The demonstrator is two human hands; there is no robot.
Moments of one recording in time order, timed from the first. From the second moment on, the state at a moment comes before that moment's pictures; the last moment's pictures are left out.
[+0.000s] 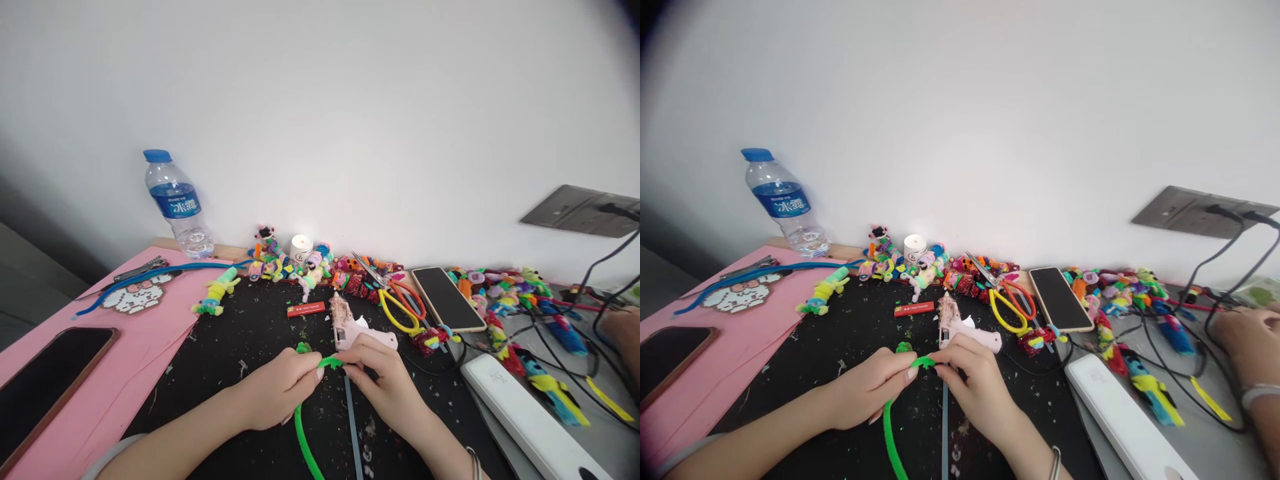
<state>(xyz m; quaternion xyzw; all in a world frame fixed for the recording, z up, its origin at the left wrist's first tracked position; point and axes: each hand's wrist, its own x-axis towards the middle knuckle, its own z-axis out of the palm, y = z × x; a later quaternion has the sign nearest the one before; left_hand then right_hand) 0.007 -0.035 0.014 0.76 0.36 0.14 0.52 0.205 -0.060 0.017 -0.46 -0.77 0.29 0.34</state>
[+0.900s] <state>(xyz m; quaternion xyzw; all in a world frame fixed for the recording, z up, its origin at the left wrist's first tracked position) 0.004 -0.036 0.005 0.67 0.37 0.13 0.62 0.198 -0.066 0.010 -0.48 -0.76 0.21 0.38</state>
